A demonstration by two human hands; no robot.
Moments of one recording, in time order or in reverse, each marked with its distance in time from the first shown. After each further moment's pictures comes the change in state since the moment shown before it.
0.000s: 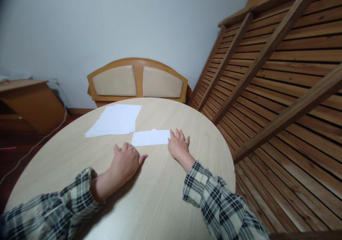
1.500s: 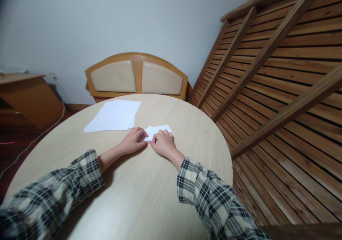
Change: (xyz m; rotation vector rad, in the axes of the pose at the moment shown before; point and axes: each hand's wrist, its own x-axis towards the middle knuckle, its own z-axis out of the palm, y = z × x) left_hand 0.062 -0.030 0.035 -0.647 0.001 0.174; right_hand -0.007 -0.042 -0.003 0.162 0.040 -0.347
